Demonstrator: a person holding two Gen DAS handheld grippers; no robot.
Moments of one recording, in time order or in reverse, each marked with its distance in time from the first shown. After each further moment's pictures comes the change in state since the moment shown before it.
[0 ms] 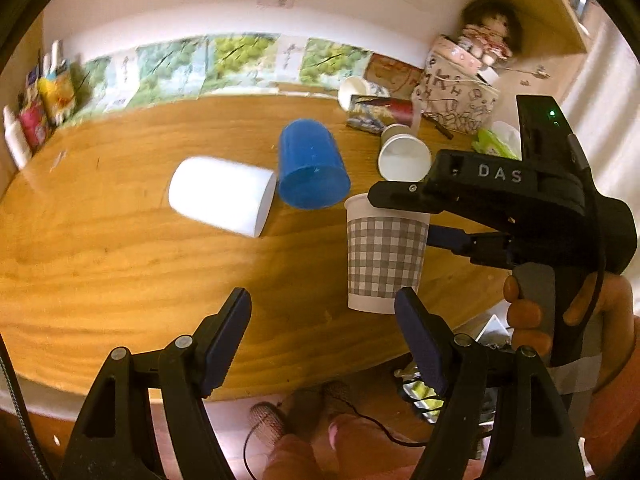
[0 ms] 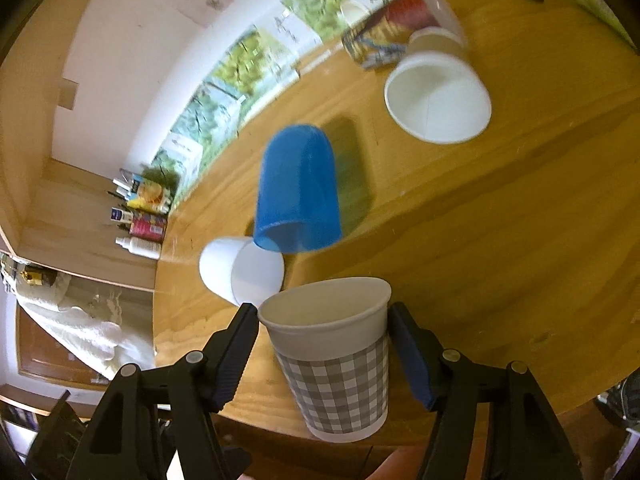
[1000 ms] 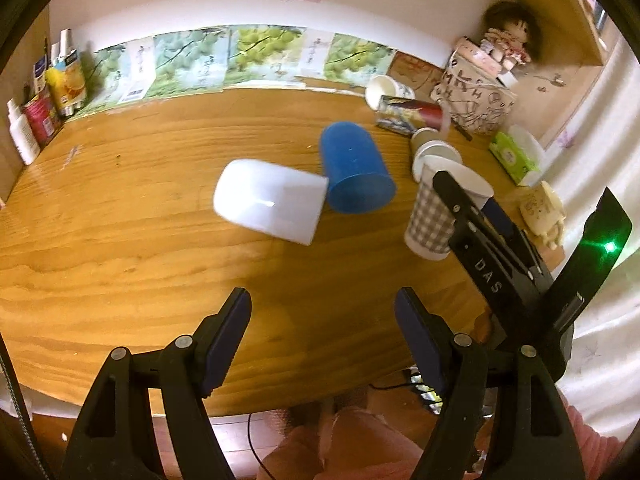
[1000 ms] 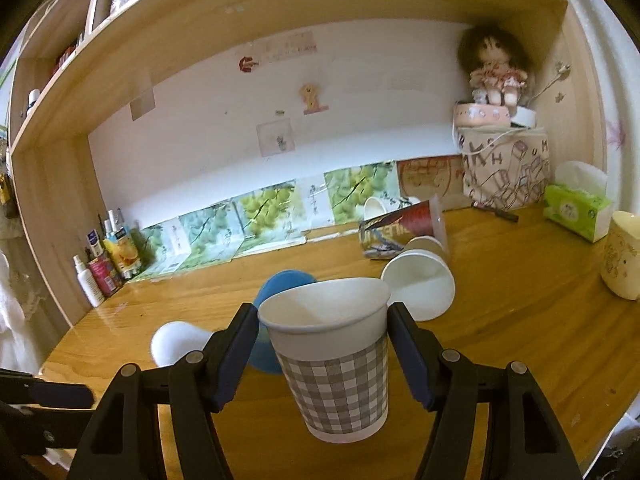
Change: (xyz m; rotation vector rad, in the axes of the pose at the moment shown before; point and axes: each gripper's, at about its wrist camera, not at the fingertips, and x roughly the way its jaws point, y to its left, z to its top) left arm -0.004 0.046 0.009 -0.034 0.058 0.018; right arm -0.010 0.029 -0.058 -0.412 -0.749 -0.229
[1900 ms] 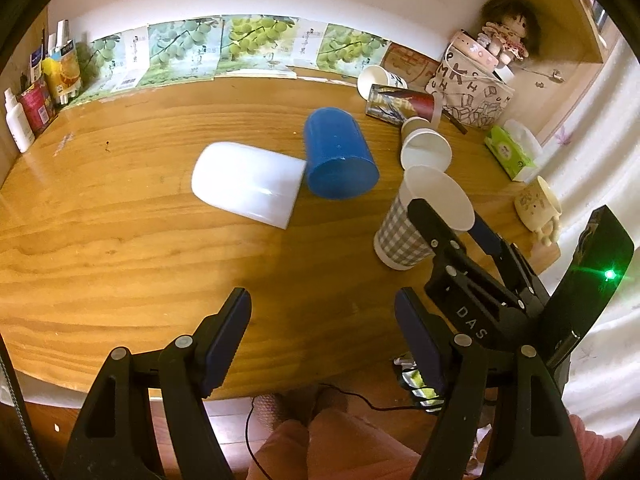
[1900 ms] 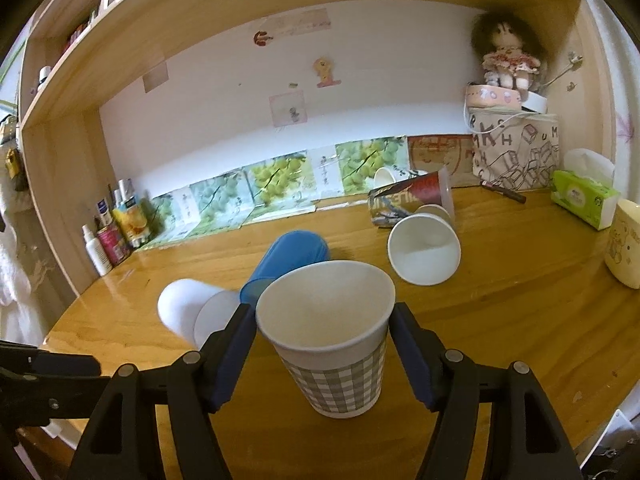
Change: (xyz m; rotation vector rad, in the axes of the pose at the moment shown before) left arm 0.005 -0.021 -0.009 -0.021 0.018 -0.021; right arm -0.009 0.000 -0.017 -0.036 0.106 0.051
